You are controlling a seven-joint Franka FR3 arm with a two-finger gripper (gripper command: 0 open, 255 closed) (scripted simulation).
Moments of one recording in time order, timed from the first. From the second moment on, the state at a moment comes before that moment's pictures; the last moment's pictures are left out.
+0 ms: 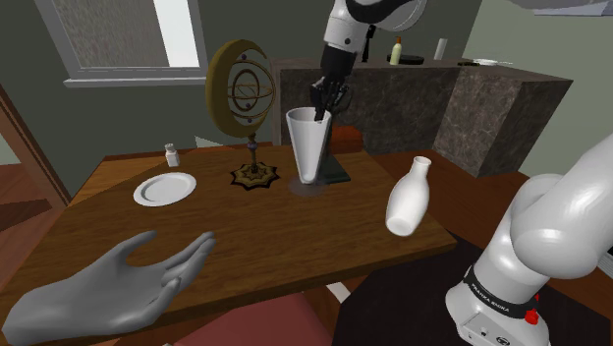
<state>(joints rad) 0.12 -0.30 0.04 -2.08 0.17 1.92 0.04</state>
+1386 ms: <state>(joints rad) 0.12 -0.25 0.04 -1.75 0.15 1.64 0.09</state>
